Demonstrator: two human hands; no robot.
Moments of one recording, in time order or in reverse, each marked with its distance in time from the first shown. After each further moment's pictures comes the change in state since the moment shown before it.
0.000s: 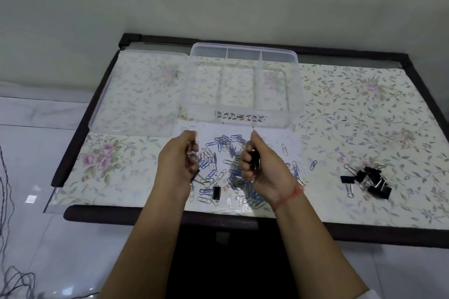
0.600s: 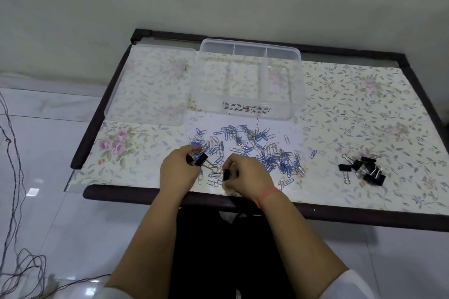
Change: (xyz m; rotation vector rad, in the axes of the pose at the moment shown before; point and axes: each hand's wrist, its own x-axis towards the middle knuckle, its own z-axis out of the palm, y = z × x) left_hand -0.004 -0.030 -0.052 1.104 0.029 0.360; right_hand -0.011 0.047 0.009 -1.456 0.052 -0.271
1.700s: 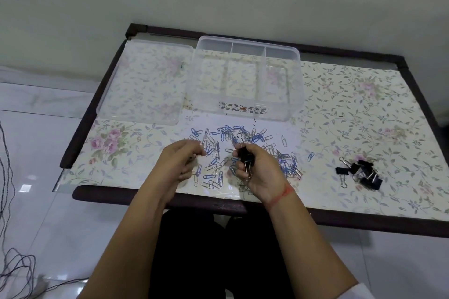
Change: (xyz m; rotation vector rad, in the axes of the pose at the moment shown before) left_hand 0.003 0.019 -0.015 -0.826 -0.298 -0.192; right_hand 0.006 -0.006 -0.024 1.456 0.026 0.425
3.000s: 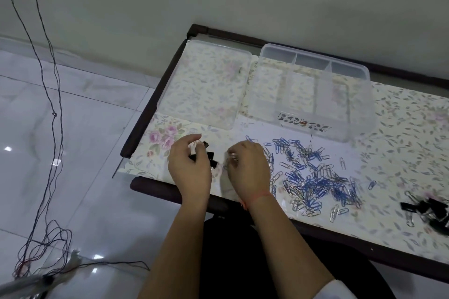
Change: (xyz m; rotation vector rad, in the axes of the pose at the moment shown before) left_hand 0.001 -0.014 -0.052 0.088 0.794 0.422; right_hand 0.043 0.074 0.098 -1.514 0.132 -0.869
